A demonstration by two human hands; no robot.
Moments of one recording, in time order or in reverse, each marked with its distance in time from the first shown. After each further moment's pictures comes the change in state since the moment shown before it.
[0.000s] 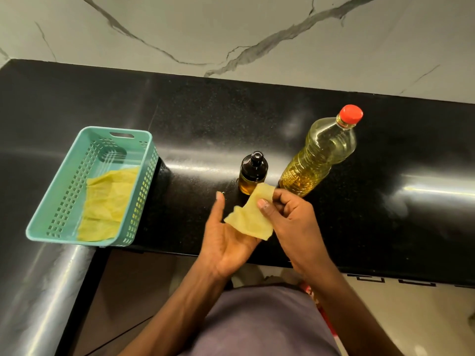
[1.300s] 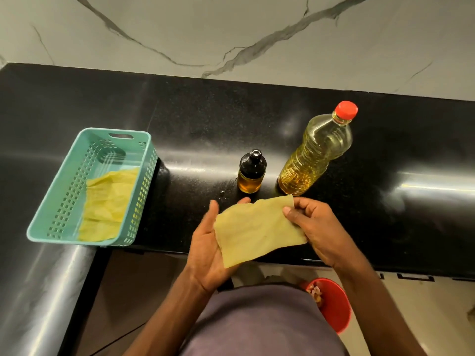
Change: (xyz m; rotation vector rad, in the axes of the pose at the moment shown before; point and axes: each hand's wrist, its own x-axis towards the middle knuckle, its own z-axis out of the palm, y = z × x) left_hand -0.023 0.006 -0.020 0.044 -0.163 -0.058; right_hand 0.010 0.024 -0.054 -0.110 -0.029 0.244
